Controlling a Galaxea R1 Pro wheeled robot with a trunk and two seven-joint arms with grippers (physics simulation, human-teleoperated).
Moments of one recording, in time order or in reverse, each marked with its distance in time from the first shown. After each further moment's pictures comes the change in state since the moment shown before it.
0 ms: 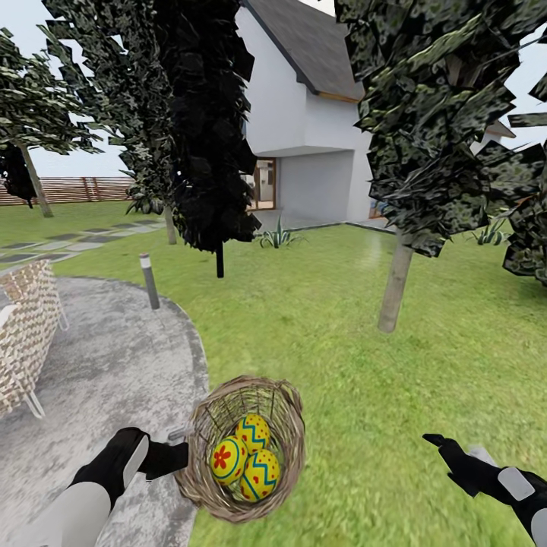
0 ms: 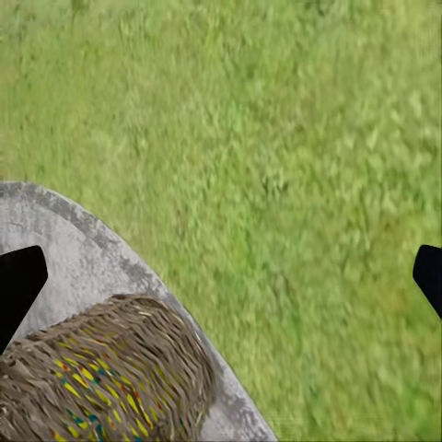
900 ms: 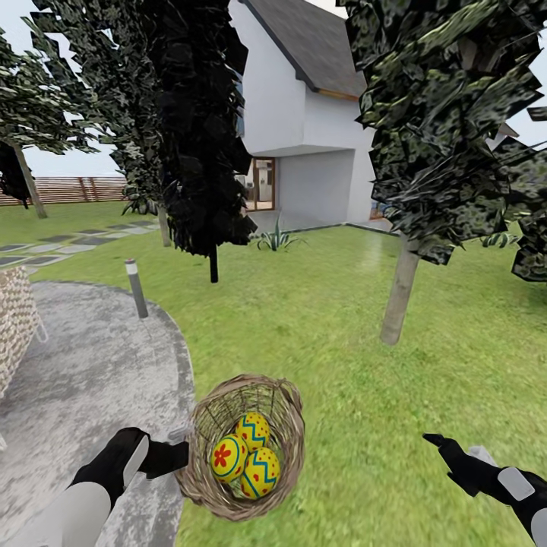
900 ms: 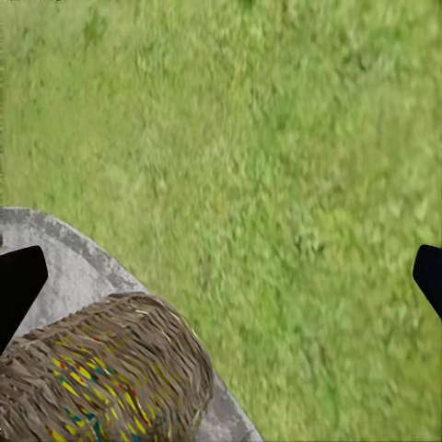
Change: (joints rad) left arm 0.000 -0.001 0.000 0.000 0.002 -0.012 0.000; right arm 0.000 0.000 0.000 0.000 -0.001 -0.001 0.000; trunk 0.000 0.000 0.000
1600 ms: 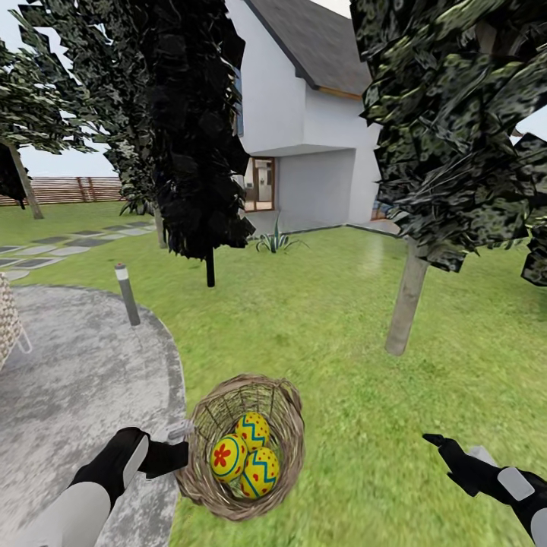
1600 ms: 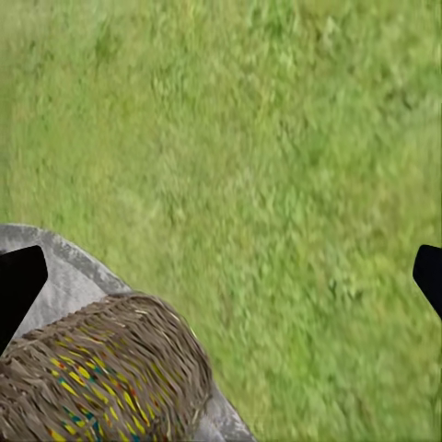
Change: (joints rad) left arm 0.000 0.001 0.000 0.000 0.000 -0.001 0.000; right arm 0.000 0.001 0.000 0.000 0.001 -0.001 0.000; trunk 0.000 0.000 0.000
